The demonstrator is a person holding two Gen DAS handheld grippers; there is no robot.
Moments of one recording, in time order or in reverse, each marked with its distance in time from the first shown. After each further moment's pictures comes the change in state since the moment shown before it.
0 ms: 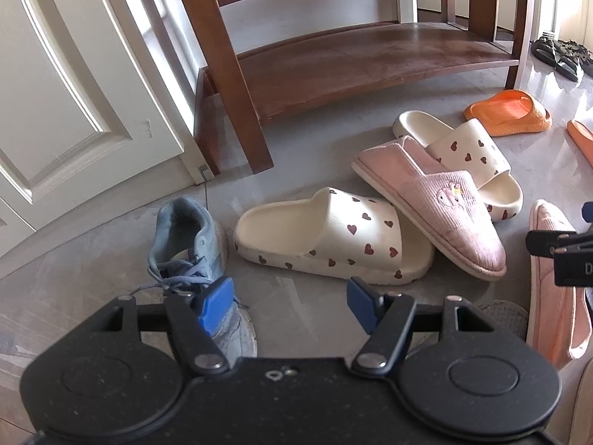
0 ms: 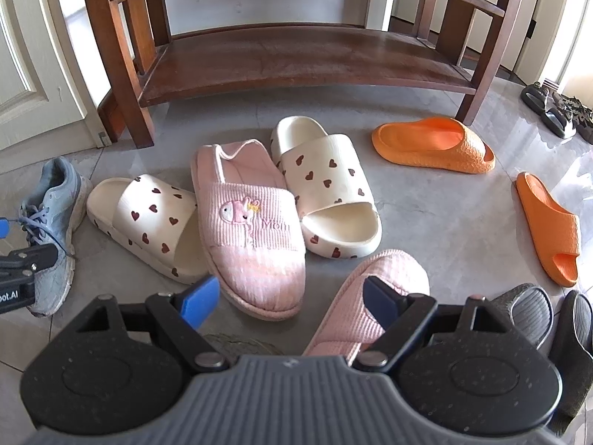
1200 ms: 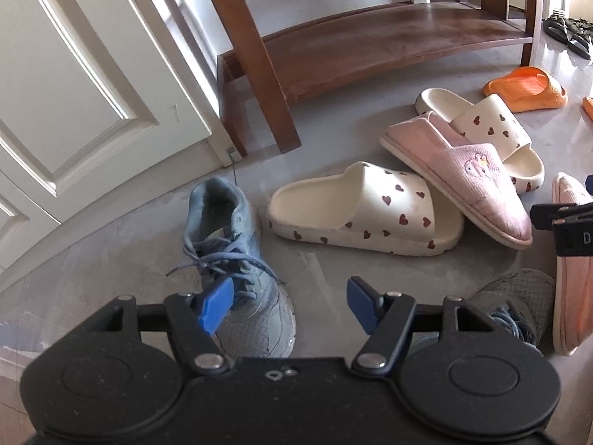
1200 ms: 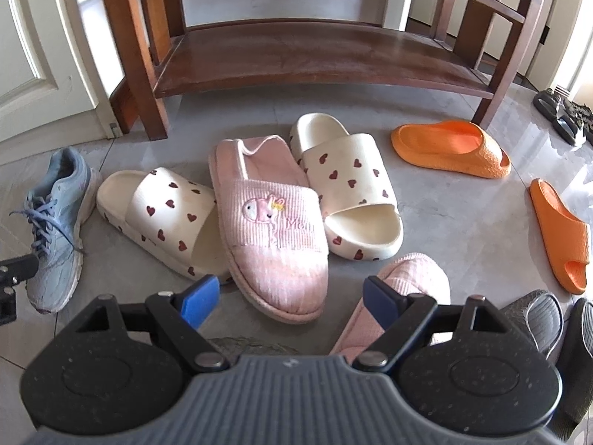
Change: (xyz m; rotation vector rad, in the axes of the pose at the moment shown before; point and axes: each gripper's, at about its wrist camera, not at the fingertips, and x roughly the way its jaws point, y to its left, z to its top) left arm -0.004 0.016 -0.010 0.035 0.064 0.075; right arm 0.012 0.030 0.002 -0.039 0.013 -0.007
